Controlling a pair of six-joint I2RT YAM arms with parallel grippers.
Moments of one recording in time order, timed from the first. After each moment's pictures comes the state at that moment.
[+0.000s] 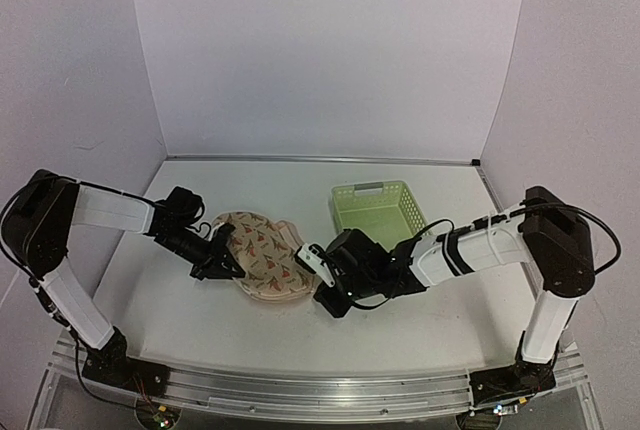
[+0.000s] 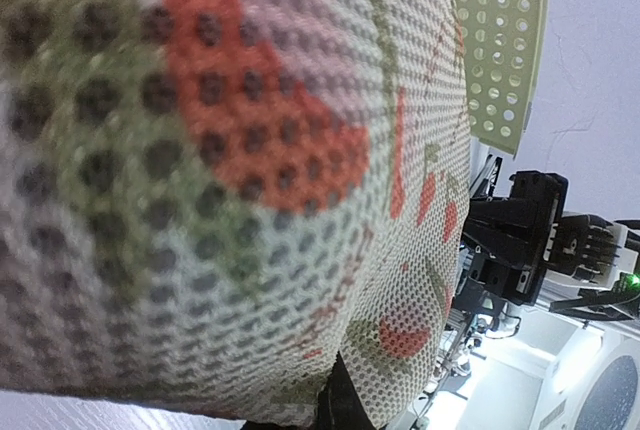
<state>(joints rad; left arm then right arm) -0.38 1.62 0.80 -0.37 0.87 -0.49 1.07 1.85 1.00 -0.05 -0.02 0.09</state>
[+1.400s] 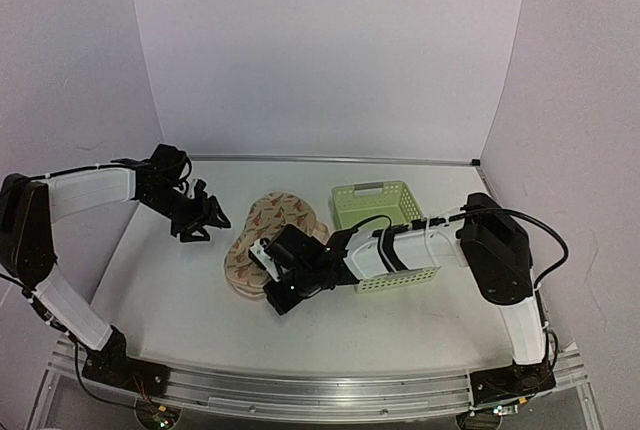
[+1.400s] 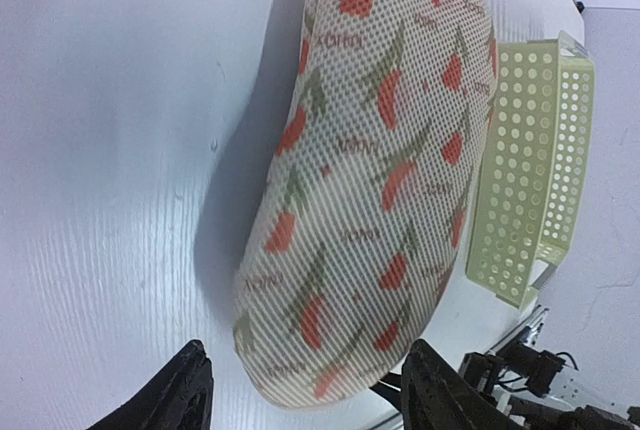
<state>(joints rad) -0.32 1.57 1.09 -0.61 0.45 -0.58 1.16 2.16 1.49 -0.29 -0.06 0.32</state>
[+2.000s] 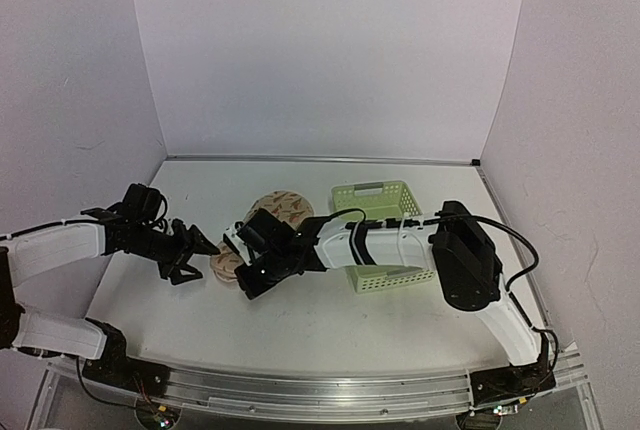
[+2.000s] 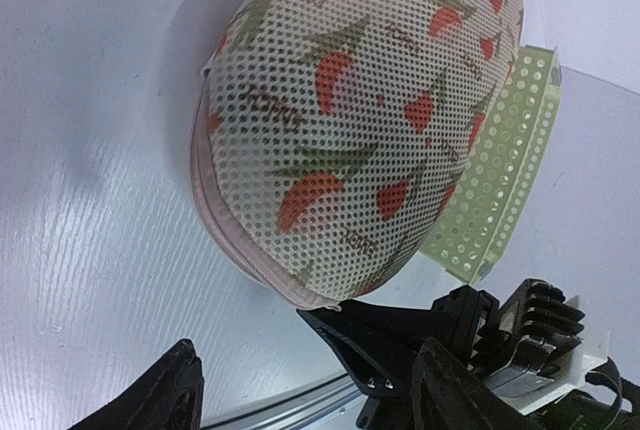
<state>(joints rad) -0.32 1.18 0.66 -0.46 0.55 -0.97 1.16 2.36 1.88 -0.41 -0.10 0.36</state>
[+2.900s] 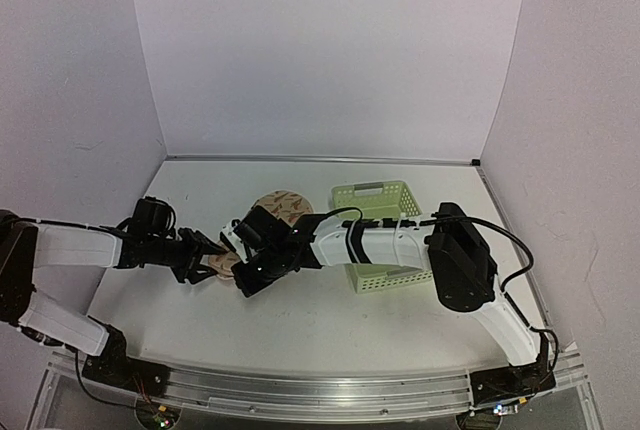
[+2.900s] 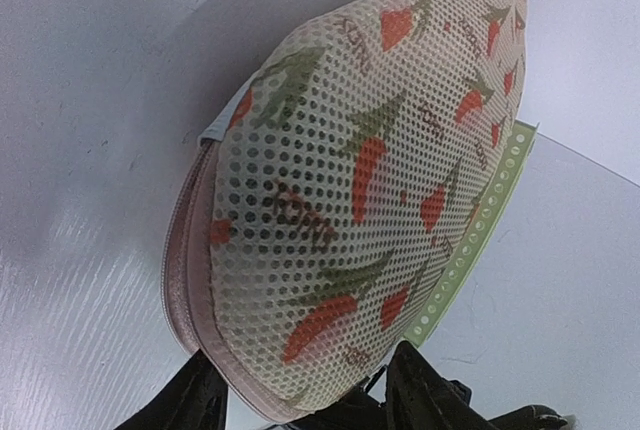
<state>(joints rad) -0.33 1.31 0.50 0.00 0.55 -1.27 1.16 2.41 1.97 -0.45 -0.12 0.36</state>
